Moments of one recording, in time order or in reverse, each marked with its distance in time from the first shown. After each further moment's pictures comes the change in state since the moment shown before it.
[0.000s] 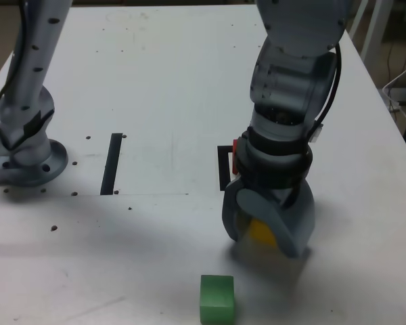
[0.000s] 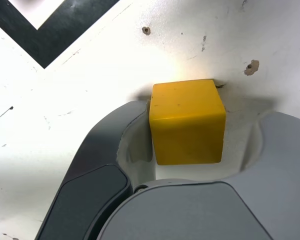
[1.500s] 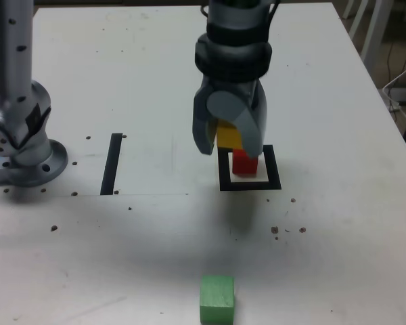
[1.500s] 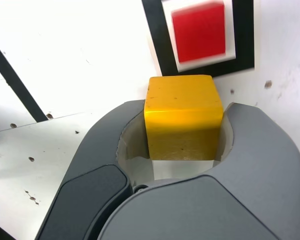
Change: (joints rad) arm 0.189 -0.252 0.046 0.206 0.059 -0.155
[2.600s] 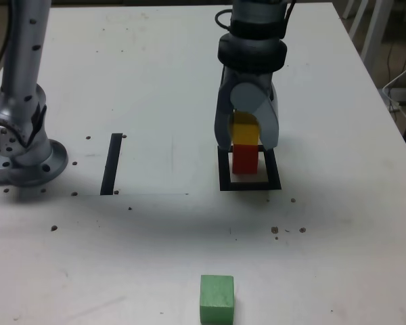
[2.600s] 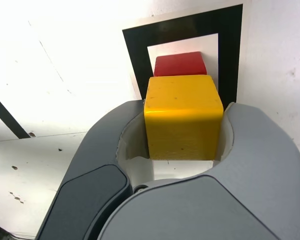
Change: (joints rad) arm 0.187 0.093 -0.017 -0.055 -0.099 0.120
